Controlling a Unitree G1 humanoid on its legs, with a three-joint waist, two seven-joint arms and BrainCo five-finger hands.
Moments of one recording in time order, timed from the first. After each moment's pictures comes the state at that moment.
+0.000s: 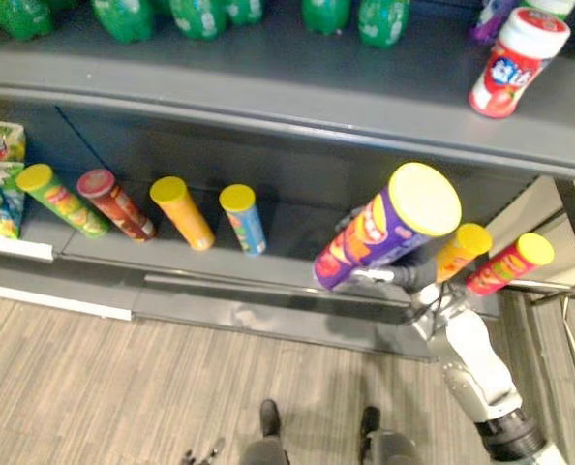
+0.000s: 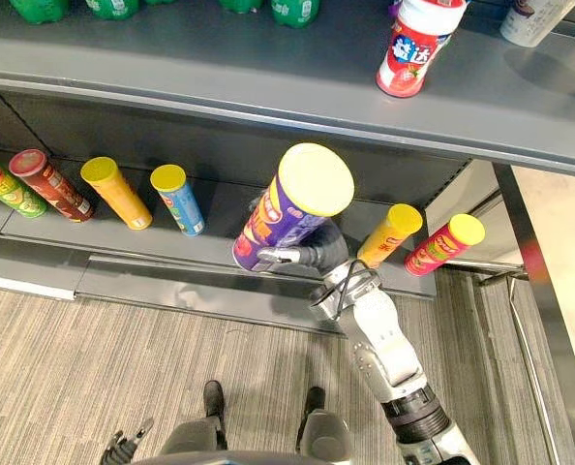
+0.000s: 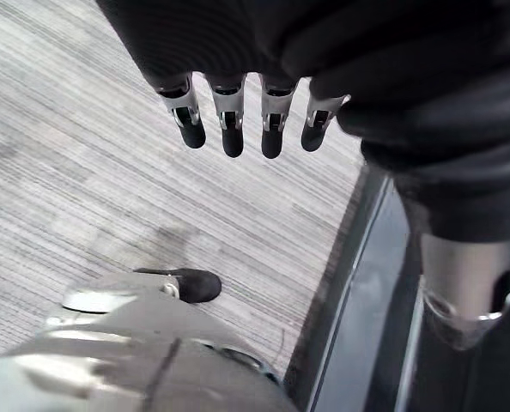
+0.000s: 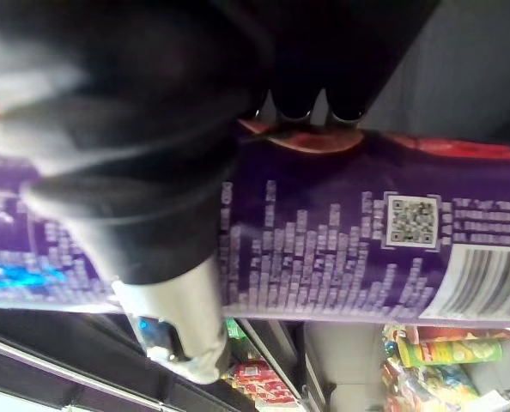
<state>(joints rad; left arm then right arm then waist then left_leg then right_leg) 0.21 0.15 0.07 1.05 -0.31 -0.28 0.20 -0.17 -0.31 0.31 -0.24 0.48 -0.19 0.23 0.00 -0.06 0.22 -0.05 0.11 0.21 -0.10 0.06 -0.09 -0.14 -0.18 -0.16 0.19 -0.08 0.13</state>
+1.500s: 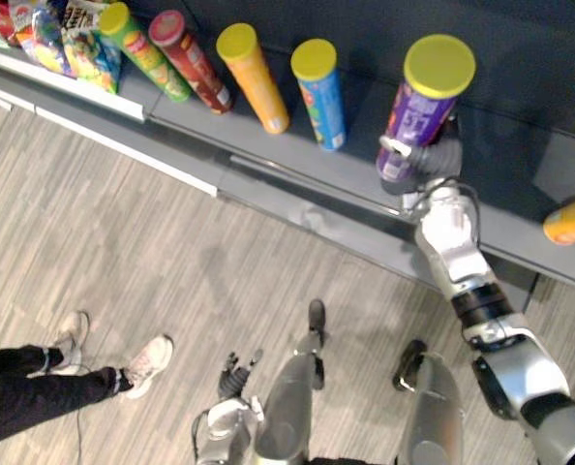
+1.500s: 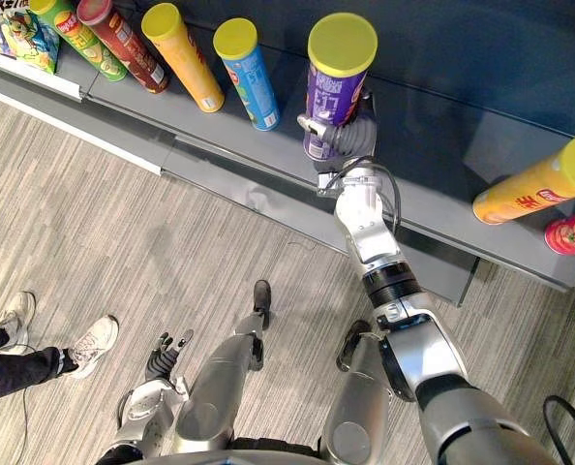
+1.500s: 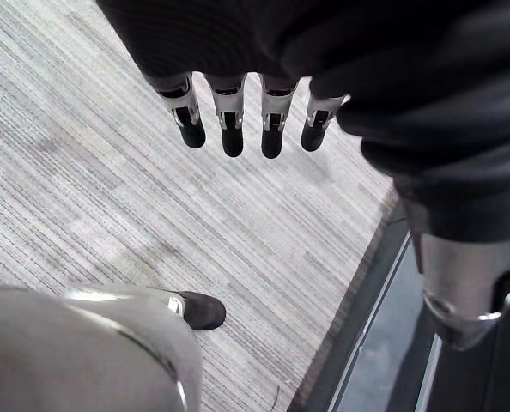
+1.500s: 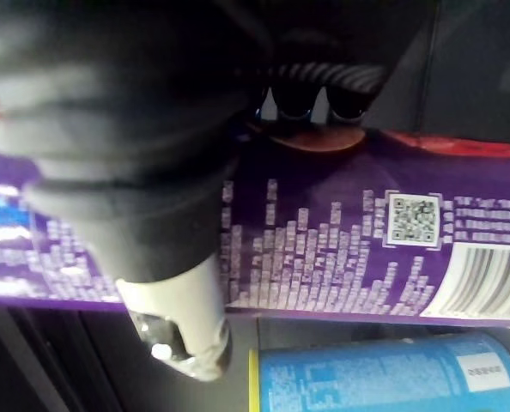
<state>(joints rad) -0.01 0.09 -0.08 0.85 -0.39 -0.23 0.26 -0.85 -0.30 0.21 0.47 0.19 -0.30 -0.41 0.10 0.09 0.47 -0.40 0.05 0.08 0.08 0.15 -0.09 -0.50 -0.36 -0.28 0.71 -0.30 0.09</state>
